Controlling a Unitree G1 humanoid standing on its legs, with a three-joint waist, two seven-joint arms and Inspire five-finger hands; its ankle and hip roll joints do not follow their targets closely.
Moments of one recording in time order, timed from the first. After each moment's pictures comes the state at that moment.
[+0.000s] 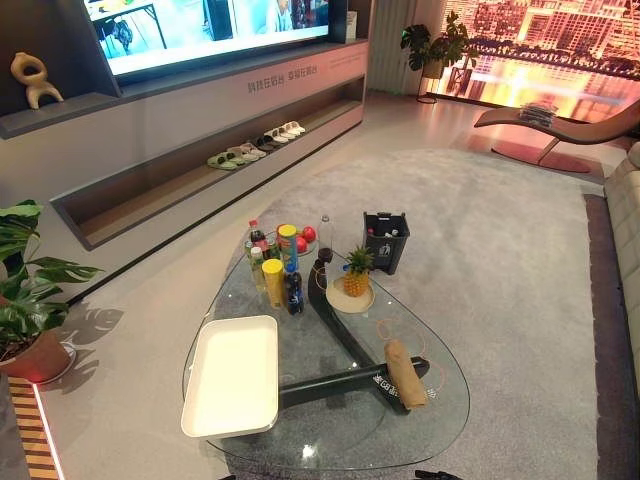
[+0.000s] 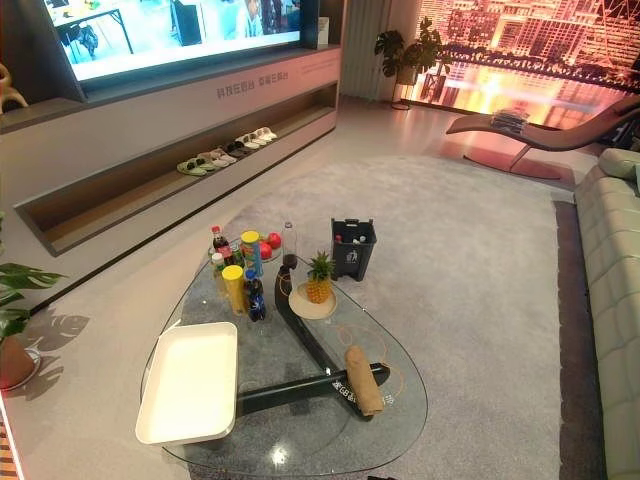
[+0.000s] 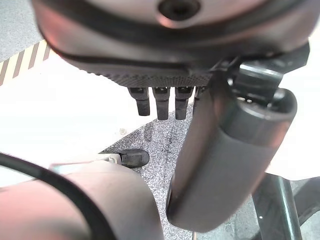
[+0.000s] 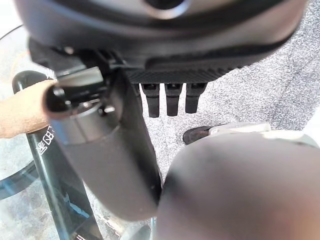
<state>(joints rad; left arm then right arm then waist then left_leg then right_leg) 0.02 0.22 -0.25 1.29 -0.36 0.01 0.09 -0.05 -0.20 0.27 1.29 0.40 0.14 0.06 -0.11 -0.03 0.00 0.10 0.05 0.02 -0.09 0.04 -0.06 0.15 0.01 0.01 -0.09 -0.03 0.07</state>
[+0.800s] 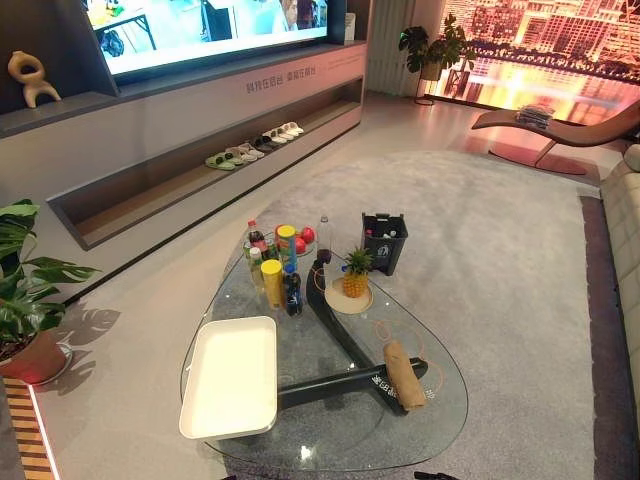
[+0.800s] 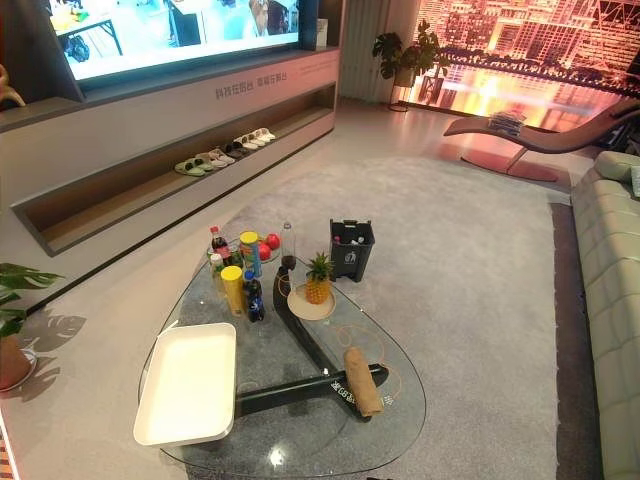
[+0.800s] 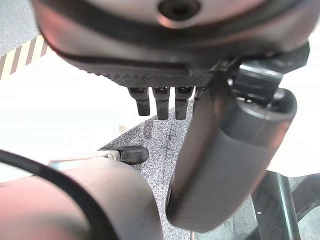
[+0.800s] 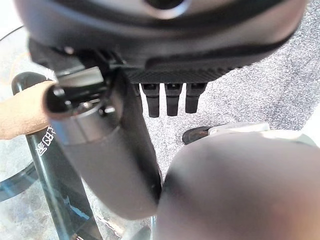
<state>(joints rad) 0.02 0.23 -0.25 1.30 -0.36 0.00 0.07 -0.05 -0.19 0.27 1.29 0.40 0.14 0.06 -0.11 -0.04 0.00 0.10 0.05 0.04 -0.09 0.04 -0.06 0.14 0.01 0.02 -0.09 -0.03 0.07</state>
